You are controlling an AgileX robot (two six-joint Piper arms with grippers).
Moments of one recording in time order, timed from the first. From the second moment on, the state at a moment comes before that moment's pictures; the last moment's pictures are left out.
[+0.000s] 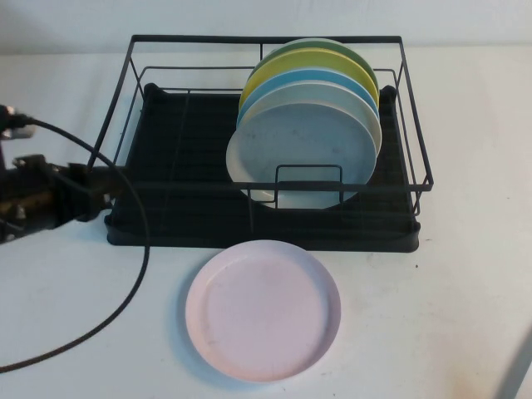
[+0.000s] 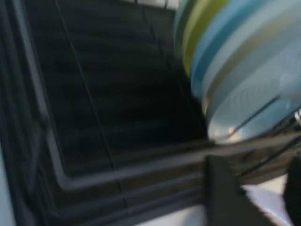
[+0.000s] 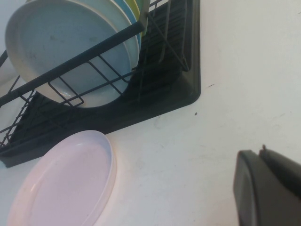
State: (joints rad) right arm 0.08 -0.01 0.03 0.66 0.40 -0.07; left arm 0.05 1.39 -0.72 -1.58 0.69 1.64
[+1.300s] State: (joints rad) right arm 0.08 -0.01 0.03 0.66 0.40 -0.07; left arm 0.08 0.39 -0.70 -0.87 0.78 0.93
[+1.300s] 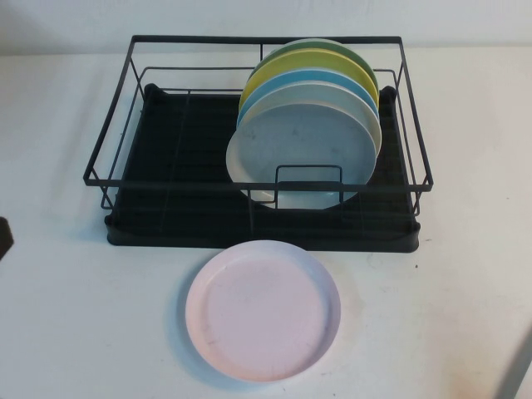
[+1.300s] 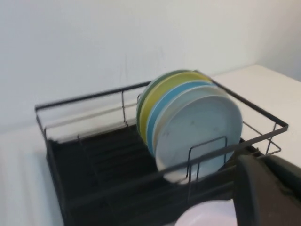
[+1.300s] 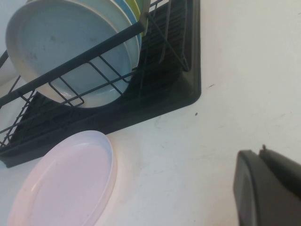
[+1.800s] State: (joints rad) right arm 0.08 -0.01 0.03 0.66 0.40 -0.07; left arm -0.08 0.02 -0.23 -0.04 0.41 0.01
